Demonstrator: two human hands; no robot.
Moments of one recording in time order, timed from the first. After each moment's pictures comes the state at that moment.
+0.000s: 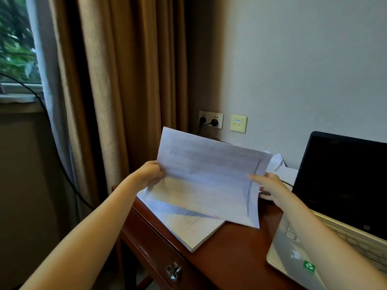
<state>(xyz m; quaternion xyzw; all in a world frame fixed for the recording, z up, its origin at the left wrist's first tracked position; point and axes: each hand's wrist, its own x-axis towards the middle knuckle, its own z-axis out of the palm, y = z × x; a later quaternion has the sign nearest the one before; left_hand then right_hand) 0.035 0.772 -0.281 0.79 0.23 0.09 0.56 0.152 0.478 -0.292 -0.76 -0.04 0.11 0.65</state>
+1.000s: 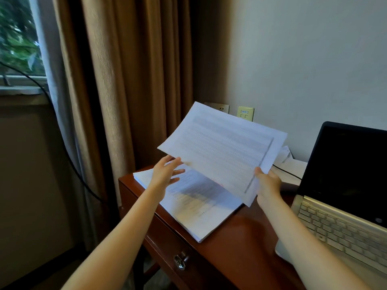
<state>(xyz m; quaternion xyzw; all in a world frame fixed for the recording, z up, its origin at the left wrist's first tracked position) 0.033 0.734 -0.313 0.62 0.20 0.25 0.71 0.123 0.521 -0.311 -0.61 0.03 -0.03 0.79</state>
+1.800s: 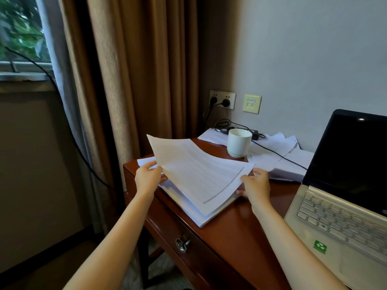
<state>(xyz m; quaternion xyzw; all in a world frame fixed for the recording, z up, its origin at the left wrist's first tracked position) 0.006 0.751 -0.352 0.63 0.35 0.34 0.61 0.104 0.532 -0.350 -0.72 -0.02 0.02 0.69</state>
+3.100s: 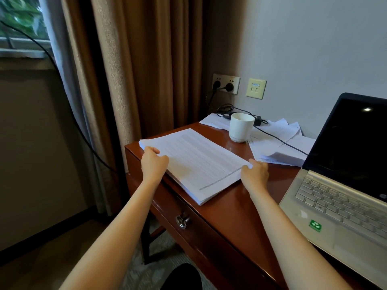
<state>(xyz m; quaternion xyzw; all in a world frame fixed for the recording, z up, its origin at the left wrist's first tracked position) -0.006 0.729 -0.356 0.73 0.37 0.32 0.48 0.095 0.529 -0.359 -0.89 -0.05 -0.03 0.45</state>
